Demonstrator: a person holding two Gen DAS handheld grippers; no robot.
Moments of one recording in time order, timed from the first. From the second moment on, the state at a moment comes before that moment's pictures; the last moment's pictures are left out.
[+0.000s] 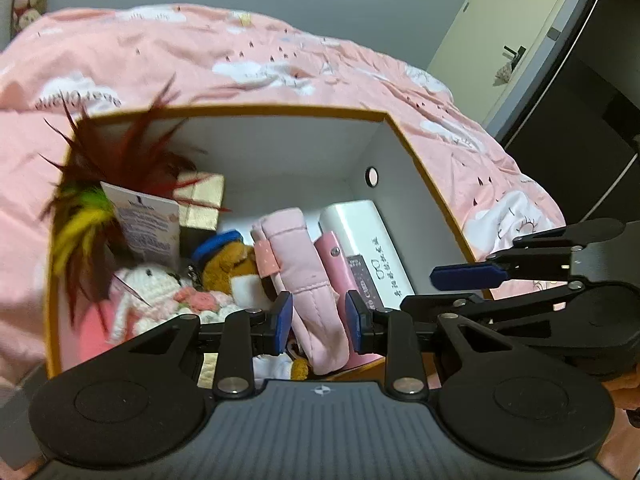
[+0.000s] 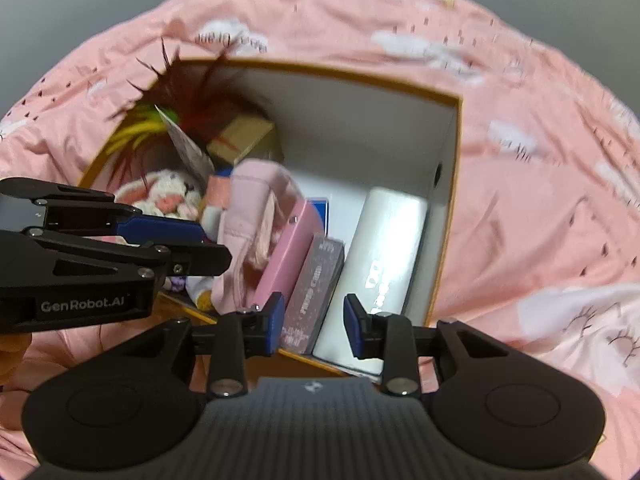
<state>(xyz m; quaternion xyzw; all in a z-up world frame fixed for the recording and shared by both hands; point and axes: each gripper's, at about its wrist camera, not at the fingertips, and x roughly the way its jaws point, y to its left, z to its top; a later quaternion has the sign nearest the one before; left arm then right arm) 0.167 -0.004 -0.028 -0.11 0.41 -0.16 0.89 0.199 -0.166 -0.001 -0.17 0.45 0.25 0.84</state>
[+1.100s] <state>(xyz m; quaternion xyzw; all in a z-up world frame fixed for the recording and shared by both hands) 0.064 0.053 0.001 -0.06 0.42 -0.06 0.90 0.103 -0.118 0.009 -0.15 0.27 0.34 0.89</state>
